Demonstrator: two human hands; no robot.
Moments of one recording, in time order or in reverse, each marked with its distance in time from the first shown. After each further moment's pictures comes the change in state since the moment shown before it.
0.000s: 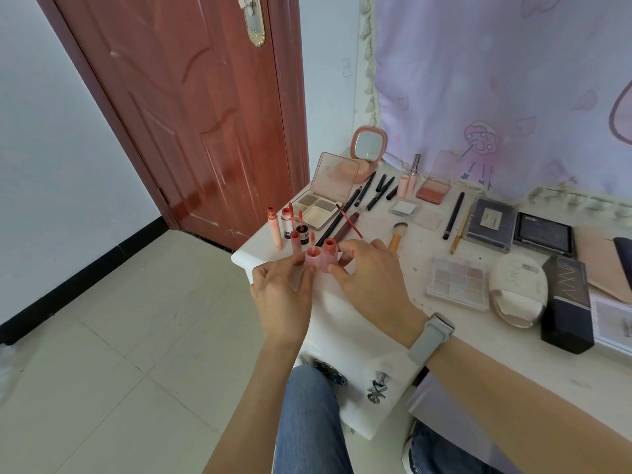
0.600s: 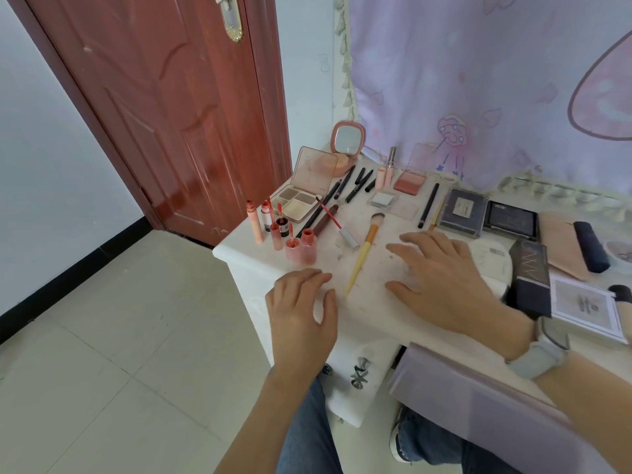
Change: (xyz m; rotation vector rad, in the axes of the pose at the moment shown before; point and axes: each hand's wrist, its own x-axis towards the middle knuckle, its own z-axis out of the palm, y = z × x) left_hand -0.056 0.021 0.008 0.044 0.002 0.376; right_hand -0.042 0.065 -0.086 -0.477 -0.196 -0.101
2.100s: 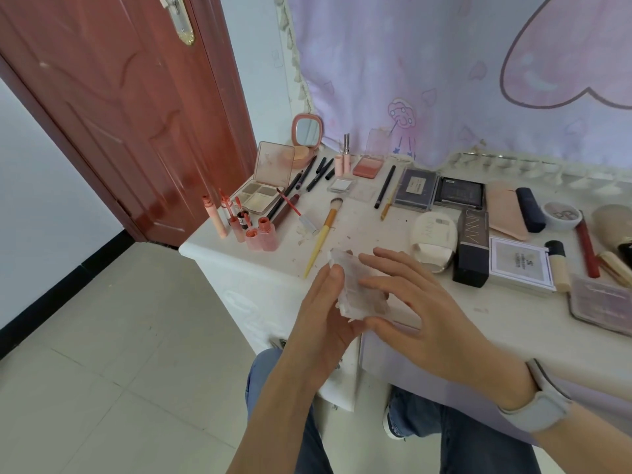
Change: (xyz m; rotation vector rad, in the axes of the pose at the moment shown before) left_hand -0.009 0.079 -0.010 -1.370 -0.669 -0.823; right_hand -0.085 -0.011 -0.012 0.601 0.288 -0.229
